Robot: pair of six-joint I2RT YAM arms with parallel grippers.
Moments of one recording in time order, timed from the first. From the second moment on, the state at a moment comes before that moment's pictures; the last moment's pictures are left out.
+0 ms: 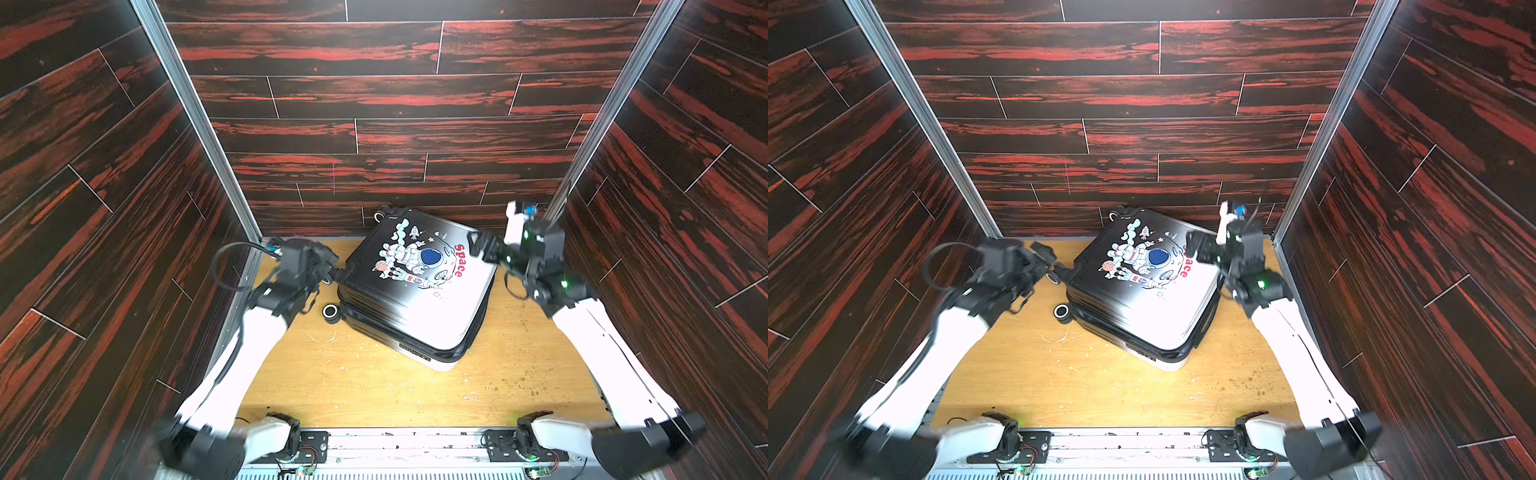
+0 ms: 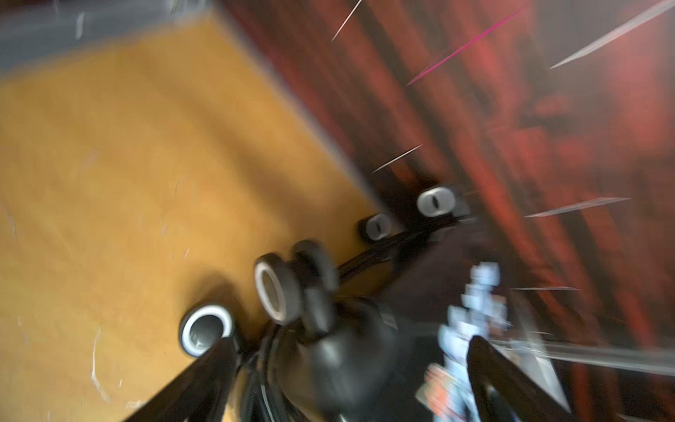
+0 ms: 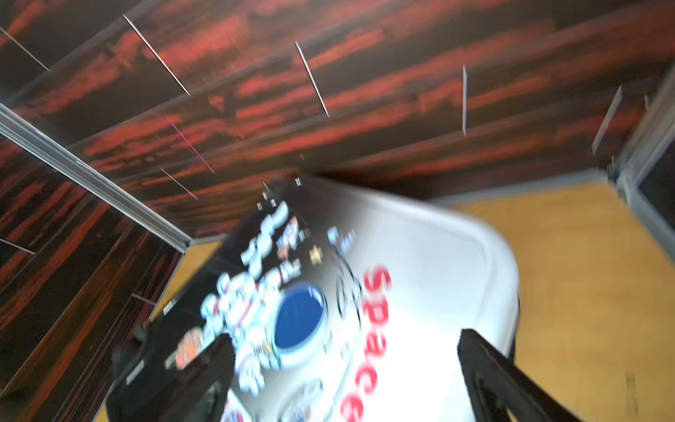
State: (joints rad) left arm -0.25 1.33 1.26 -0.57 -0.16 -1.05; right arm 0.33 1.21 1.32 -0.48 0.01 0.41
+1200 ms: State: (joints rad) left arm -0.18 1.25 0.99 -0.25 0.02 -1.32; right arm 0.11 1.20 0.98 -0.65 0.14 0.69
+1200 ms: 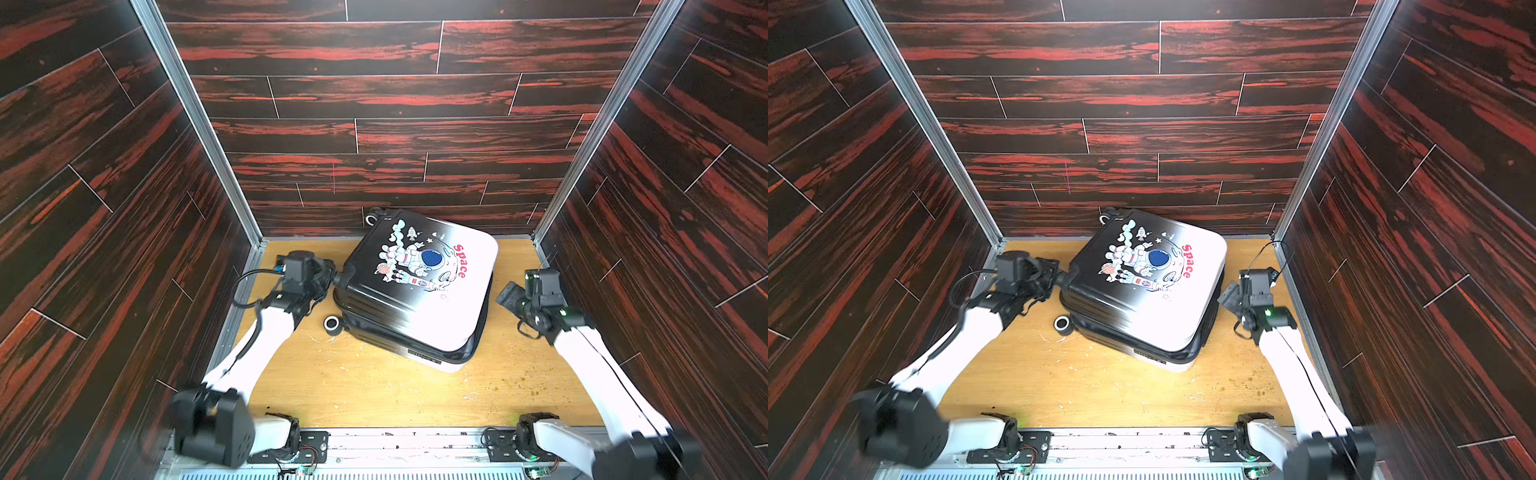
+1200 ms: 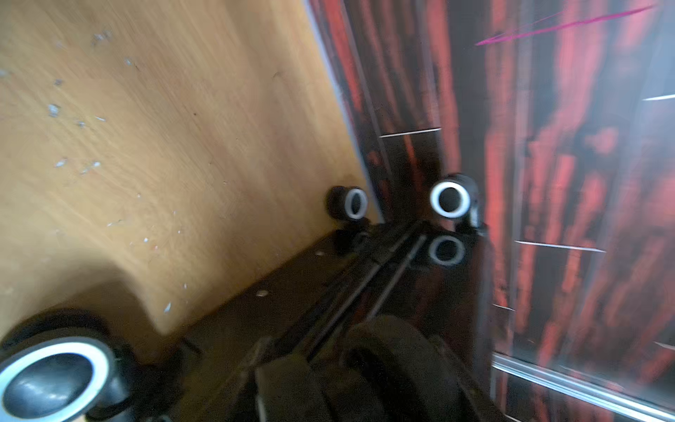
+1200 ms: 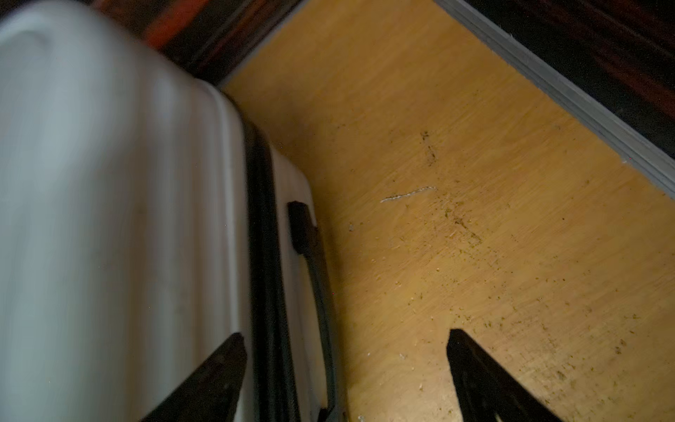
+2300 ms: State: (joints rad) left arm -0.26 1.68 1.93 -0.36 -0.32 -1.29; right arm 0.30 0.70 0.90 -0.51 -0.29 0.33
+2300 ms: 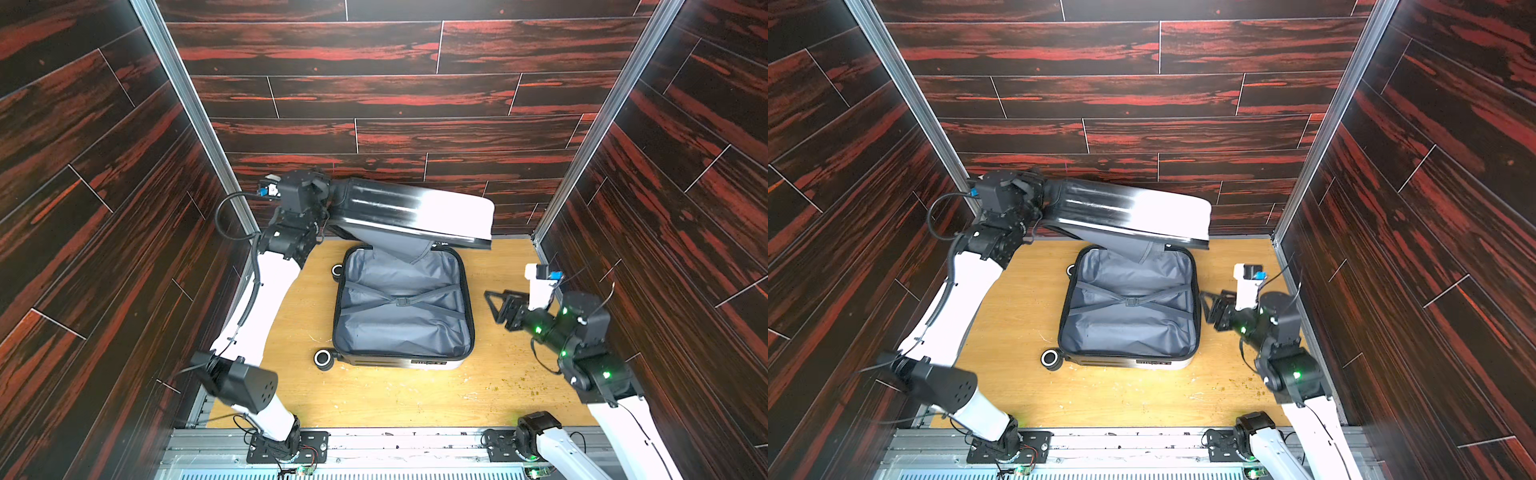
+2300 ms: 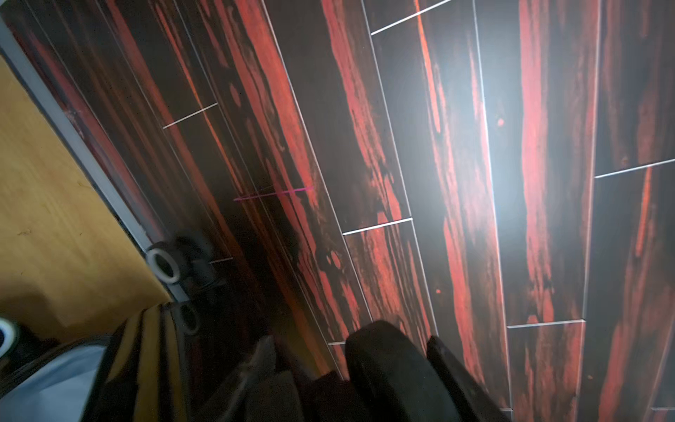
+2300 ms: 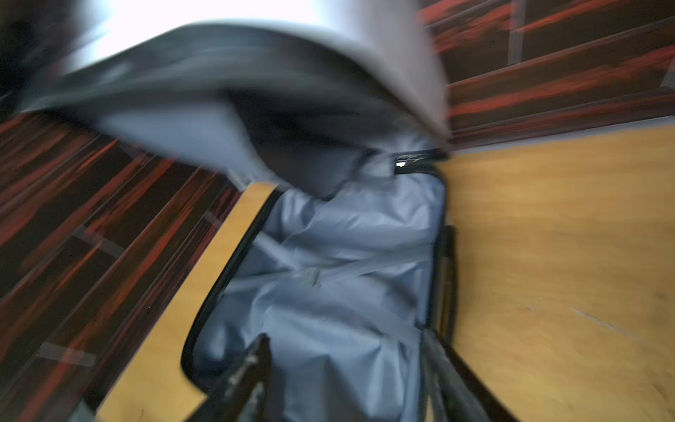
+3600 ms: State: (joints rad) left arm -0.16 1.23 1.30 -0.36 -0.49 -0.41; right arm 0.18 1.47 1.27 0.18 -0.40 0.34
